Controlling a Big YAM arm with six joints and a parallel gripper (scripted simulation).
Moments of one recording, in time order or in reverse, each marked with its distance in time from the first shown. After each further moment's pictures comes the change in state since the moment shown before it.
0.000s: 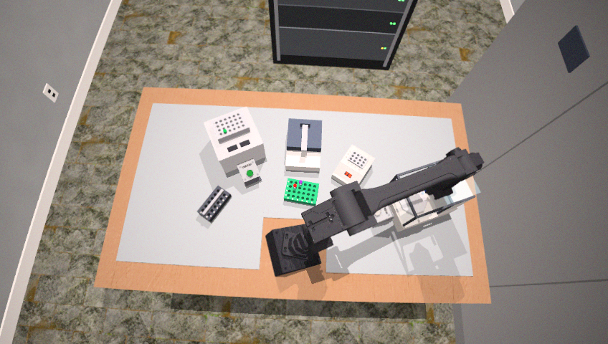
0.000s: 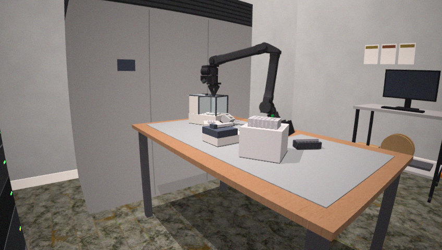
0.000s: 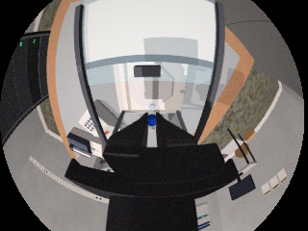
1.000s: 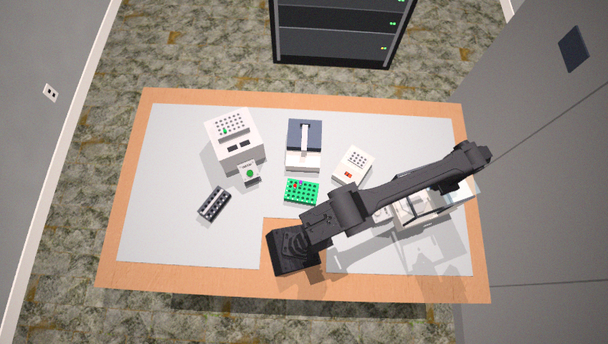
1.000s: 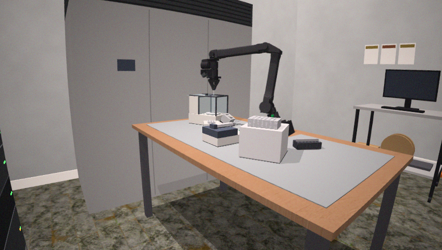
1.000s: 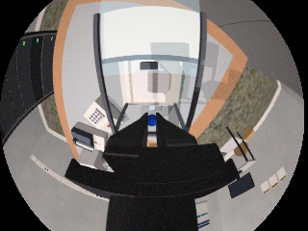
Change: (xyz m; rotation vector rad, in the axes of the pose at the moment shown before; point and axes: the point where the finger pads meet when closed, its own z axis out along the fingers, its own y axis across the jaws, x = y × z) arm 0.000 0.000 -0.045 0.000 0.003 -0.001
